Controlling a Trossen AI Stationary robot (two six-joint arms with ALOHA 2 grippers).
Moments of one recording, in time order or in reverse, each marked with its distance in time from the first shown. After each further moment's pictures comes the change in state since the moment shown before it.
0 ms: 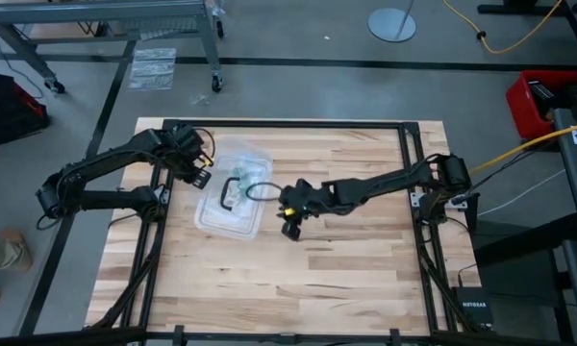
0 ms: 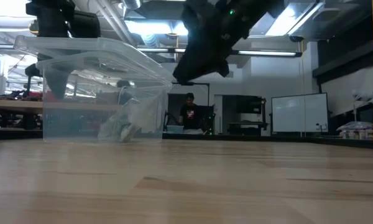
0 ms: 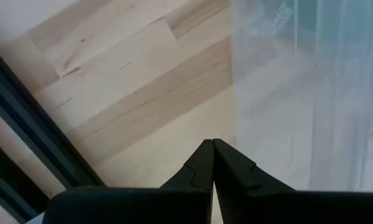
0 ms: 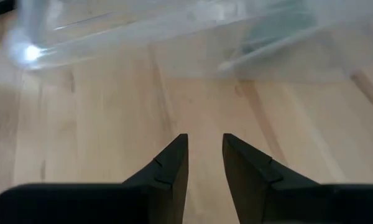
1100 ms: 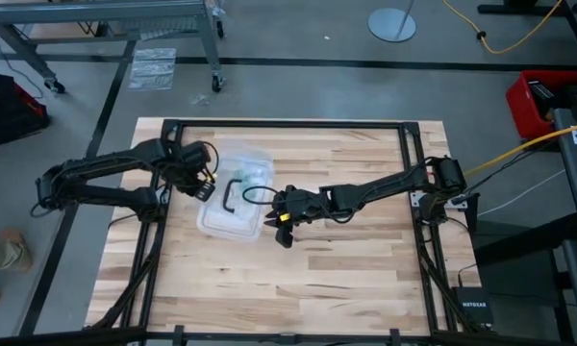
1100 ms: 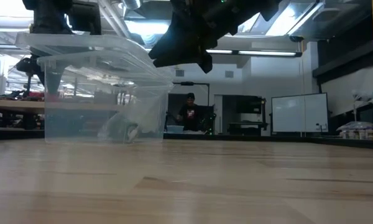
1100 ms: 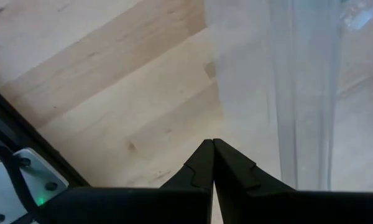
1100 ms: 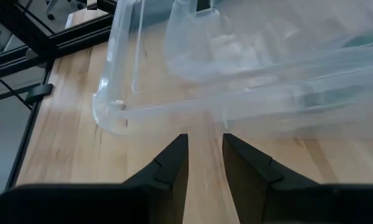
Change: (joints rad) left arm -0.239 0.000 0.000 -0.027 0.055 -0.244; right arm 0.048 0.045 0.001 0.236 -0.038 0.000
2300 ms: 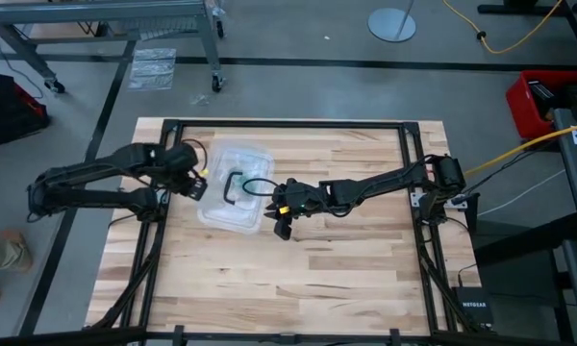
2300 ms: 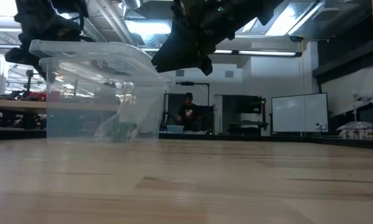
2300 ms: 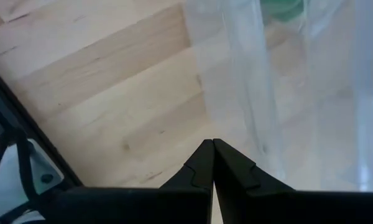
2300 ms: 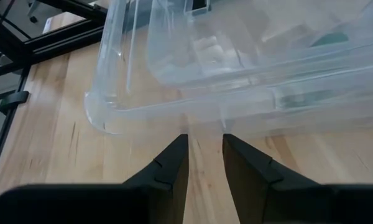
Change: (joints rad) left arm -0.081 -0.168 0.000 -0.023 -0.069 -0.142; right arm -0.043 -0.001 -0.001 -0.007 0.017 -0.024
